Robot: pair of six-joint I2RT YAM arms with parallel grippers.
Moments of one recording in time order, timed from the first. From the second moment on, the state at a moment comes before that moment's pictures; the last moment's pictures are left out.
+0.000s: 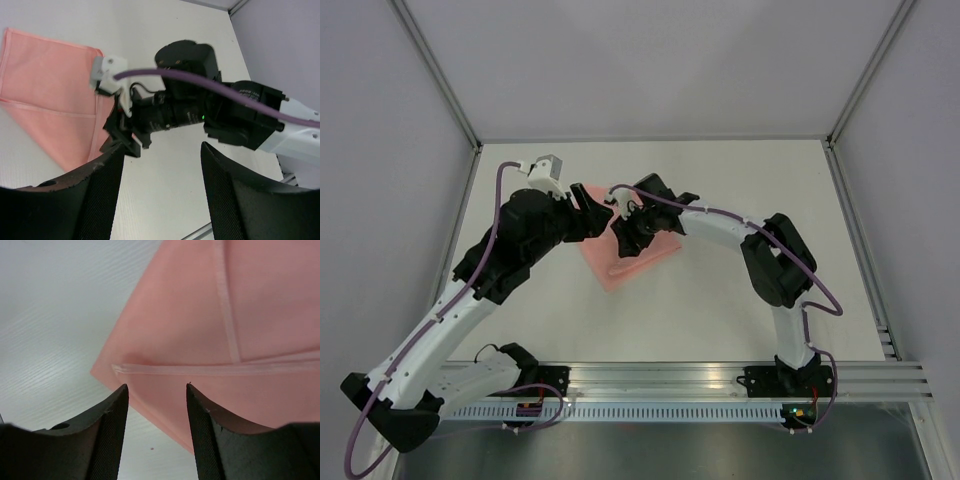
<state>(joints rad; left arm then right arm) -0.63 0.96 1.14 -0.50 -0.12 -0.59 0.75 2.06 1.52 -0.37 -0.47 -0.16</state>
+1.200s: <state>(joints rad) -0.15 1.58 0.81 -0.28 -0.13 -0.90 0.39 2.06 1.52 -0.54 -0.45 -0.21</state>
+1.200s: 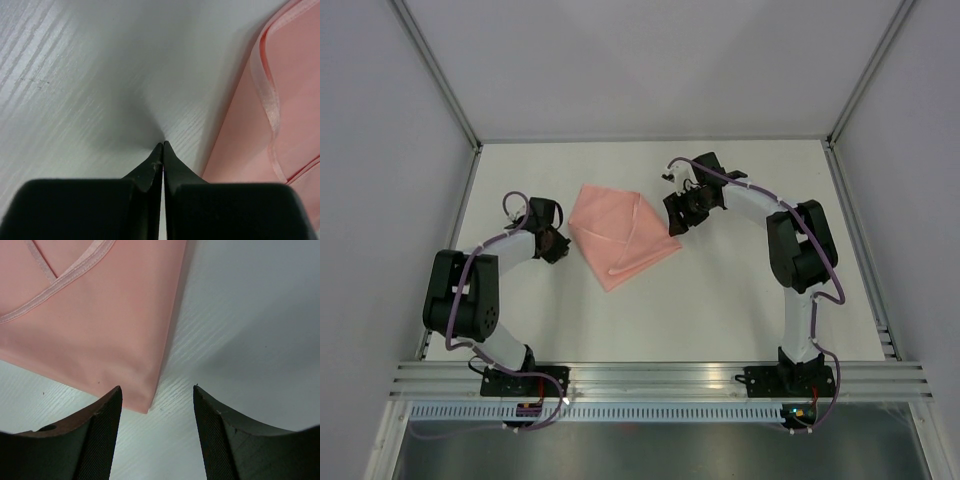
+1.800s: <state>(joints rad) -0.15 1.83 1.08 -0.27 -0.10 -0.89 0.39 2.09 1.51 -0.56 -0.45 -0.23</state>
